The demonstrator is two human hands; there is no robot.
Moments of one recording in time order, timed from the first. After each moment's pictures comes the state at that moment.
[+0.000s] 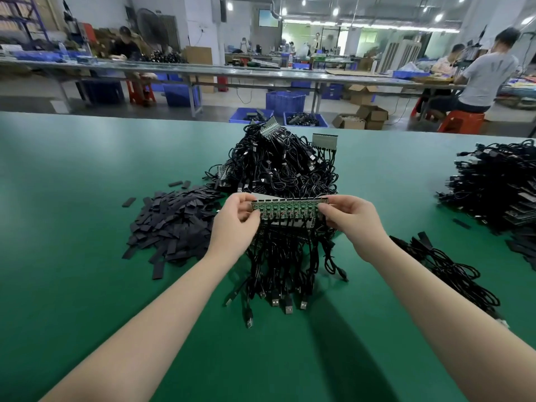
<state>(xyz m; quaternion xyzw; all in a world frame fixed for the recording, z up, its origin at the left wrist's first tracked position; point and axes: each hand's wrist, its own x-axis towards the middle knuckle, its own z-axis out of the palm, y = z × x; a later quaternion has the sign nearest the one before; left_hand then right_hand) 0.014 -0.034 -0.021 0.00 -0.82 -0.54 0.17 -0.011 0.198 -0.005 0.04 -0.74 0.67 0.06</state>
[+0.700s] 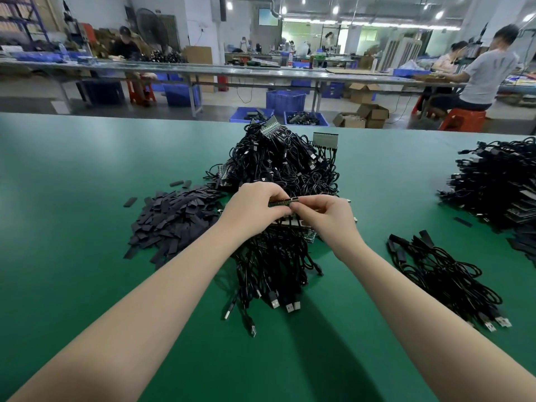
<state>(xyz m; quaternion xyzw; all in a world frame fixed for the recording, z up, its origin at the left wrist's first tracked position) 0.001 -0.021 0.029 -0.15 -0.93 -0.29 0.14 -0.002 0.152 -0.002 0.11 -0.78 0.60 0.11</state>
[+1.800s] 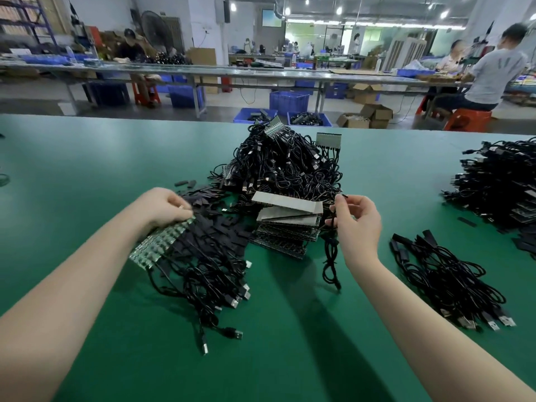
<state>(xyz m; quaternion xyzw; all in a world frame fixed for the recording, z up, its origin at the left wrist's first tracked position) 0.014 -0.162 0.037 0.12 -0.95 -0.30 0.00 0.010 0.167 -0.020 -0.05 -0.70 0.67 0.25</state>
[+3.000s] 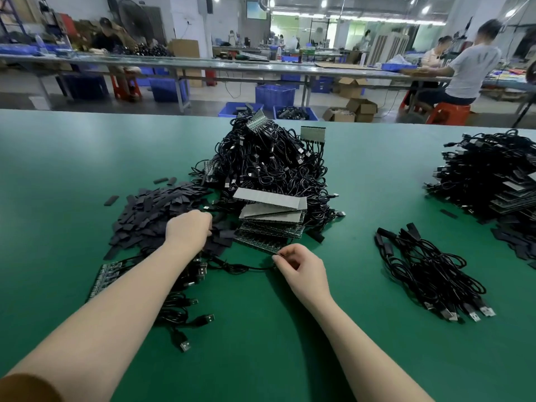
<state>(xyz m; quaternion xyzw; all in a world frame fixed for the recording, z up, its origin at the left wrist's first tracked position) -0.040 -0.101 -0.062 0.02 -1.00 0.03 0.05 0.031 0.145 -0.112 0.02 -0.85 0.52 0.09</state>
